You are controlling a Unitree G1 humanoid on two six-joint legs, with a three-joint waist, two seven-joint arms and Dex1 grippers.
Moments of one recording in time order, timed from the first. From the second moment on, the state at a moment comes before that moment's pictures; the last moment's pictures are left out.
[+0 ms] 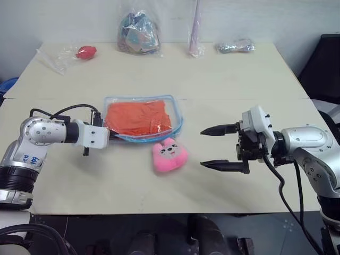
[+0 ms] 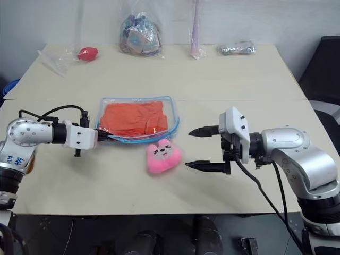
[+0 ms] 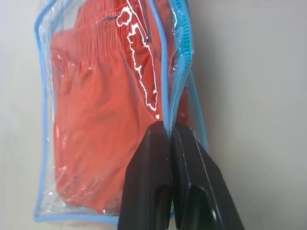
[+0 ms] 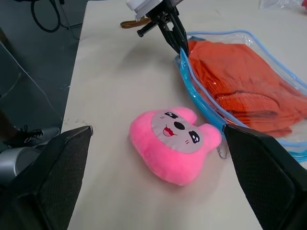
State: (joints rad) left arm -0.62 0.95 -0.13 0.41 0.08 -0.60 -1.03; right arm -0.47 -0.82 -0.02 -0.42 0.66 0.65 1.15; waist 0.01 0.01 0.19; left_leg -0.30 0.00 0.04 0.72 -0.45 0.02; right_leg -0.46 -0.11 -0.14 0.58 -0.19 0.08
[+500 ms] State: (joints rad) left arm -0.70 0.93 -0.18 0.65 0.24 -0.94 -0.88; right arm -0.49 -0.82 0.00 -0.39 0.65 0.63 1.18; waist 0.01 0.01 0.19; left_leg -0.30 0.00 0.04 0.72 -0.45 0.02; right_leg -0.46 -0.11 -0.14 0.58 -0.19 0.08
